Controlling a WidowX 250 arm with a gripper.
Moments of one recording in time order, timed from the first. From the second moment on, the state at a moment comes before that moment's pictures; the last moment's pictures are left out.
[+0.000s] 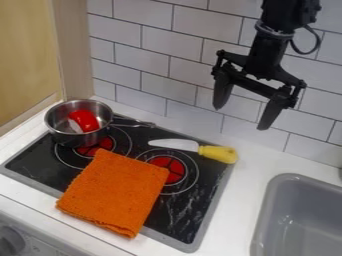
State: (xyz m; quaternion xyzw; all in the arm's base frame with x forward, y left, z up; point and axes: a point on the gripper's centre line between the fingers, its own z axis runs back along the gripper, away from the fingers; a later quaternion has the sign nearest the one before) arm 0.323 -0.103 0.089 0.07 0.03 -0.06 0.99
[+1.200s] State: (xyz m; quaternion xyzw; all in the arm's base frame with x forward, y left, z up) arm 0.208 0.016 0.039 0.05 0.09 0.00 0.99
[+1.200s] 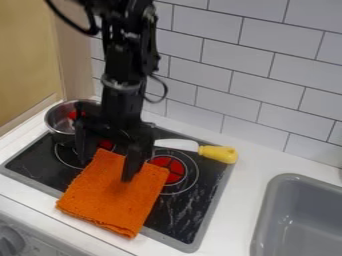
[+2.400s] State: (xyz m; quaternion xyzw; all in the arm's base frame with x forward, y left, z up) arm 0.213 0.006 0.009 0.00 0.00 -0.03 1.00
